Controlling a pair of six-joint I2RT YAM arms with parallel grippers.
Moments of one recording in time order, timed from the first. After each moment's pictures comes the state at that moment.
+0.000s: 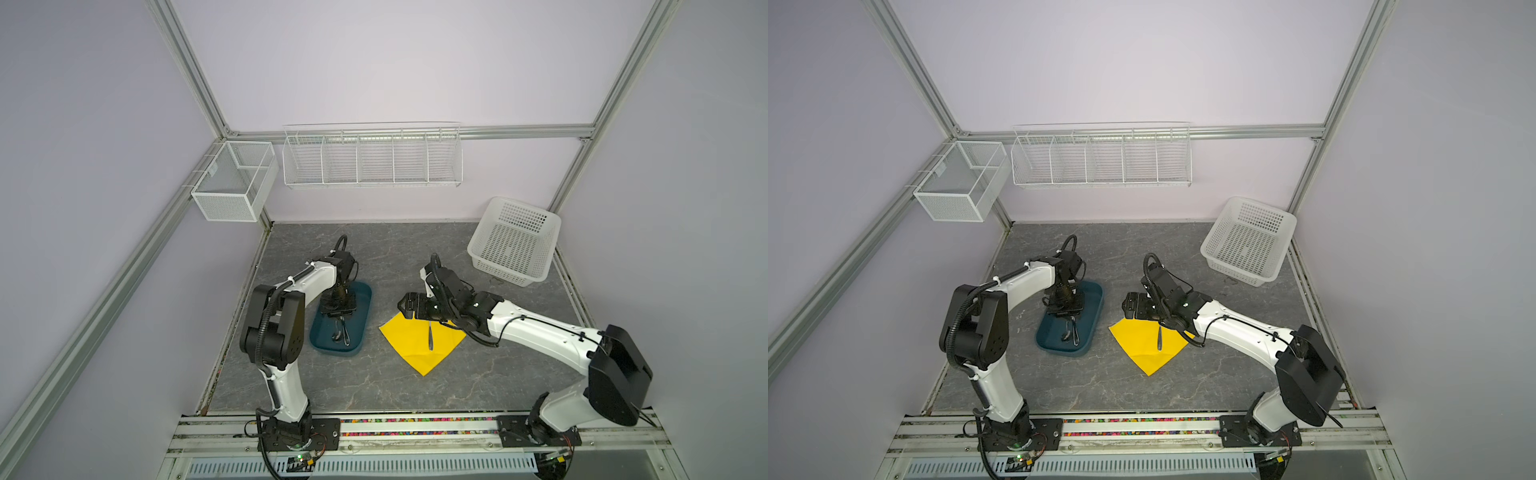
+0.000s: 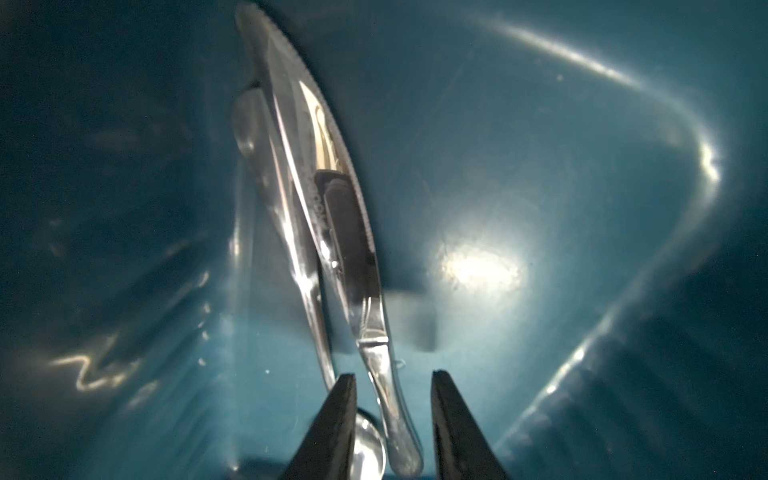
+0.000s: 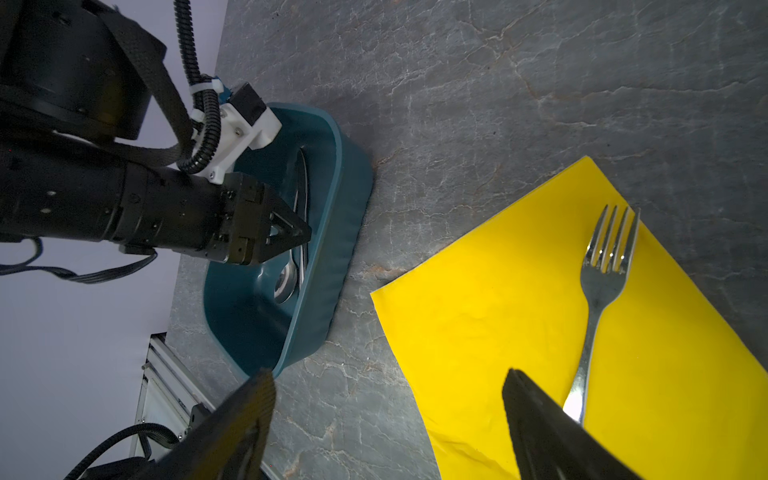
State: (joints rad) left arm -0.31 1.87 1.27 -0.98 0.03 -0.37; right arm 0.85 1.51 1.06 -0.32 -0.07 0.79
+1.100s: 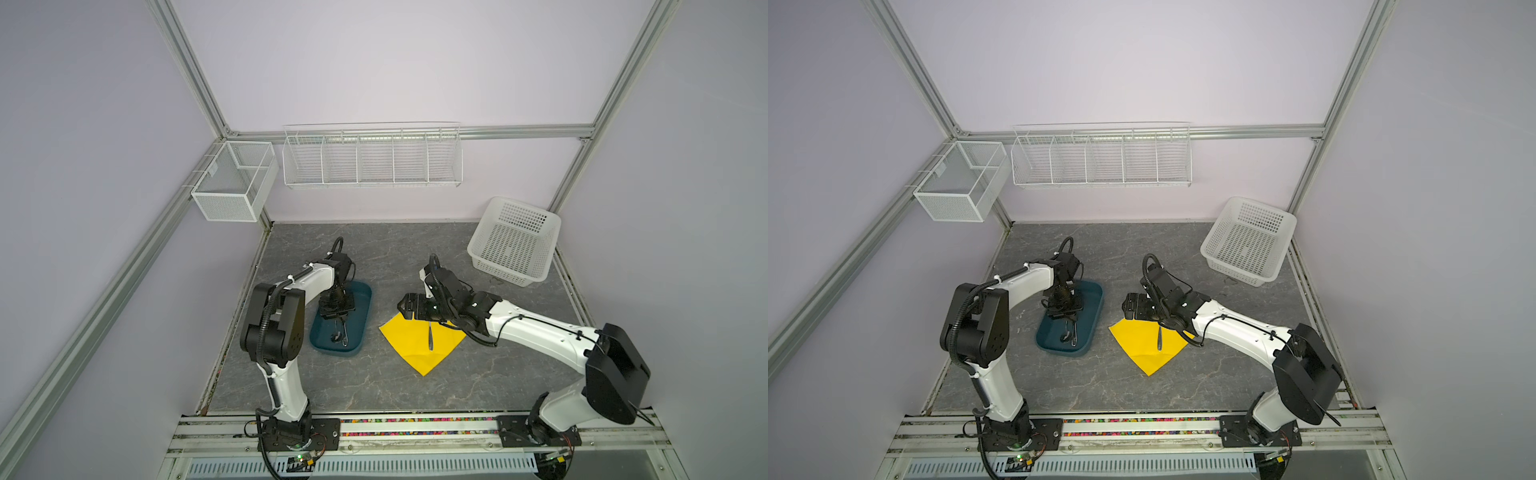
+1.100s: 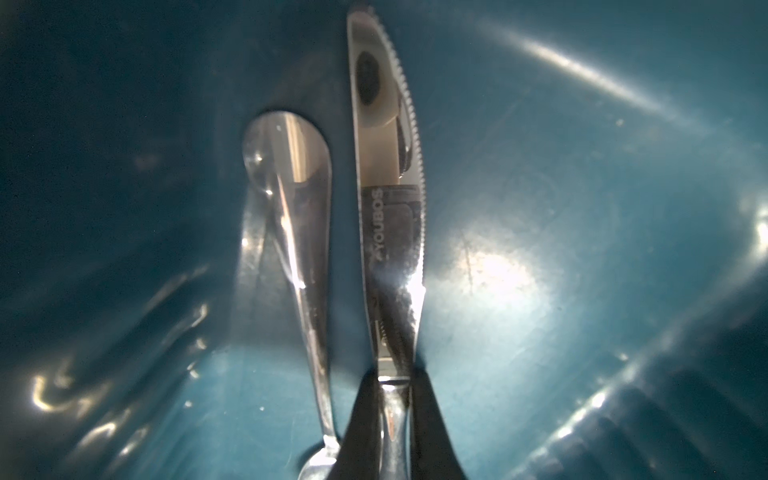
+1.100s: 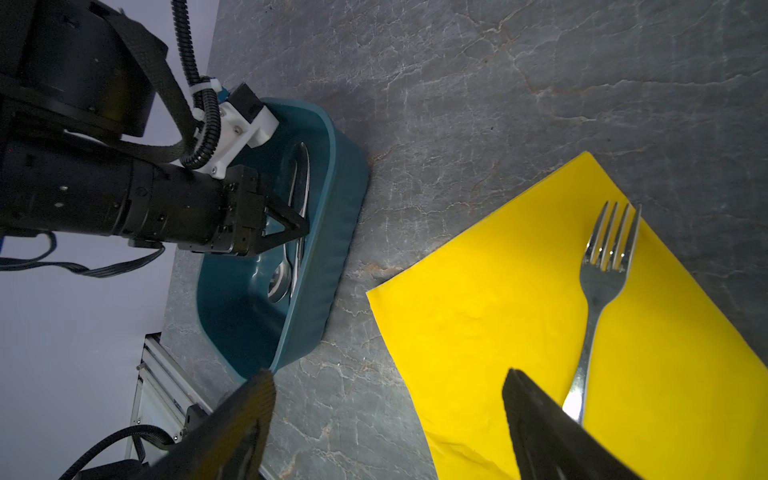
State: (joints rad) left arm -0.29 1.88 1.24 -0.92 0.06 -0.41; right arm 0.85 1.52 1.06 -0.32 -0.07 0.79
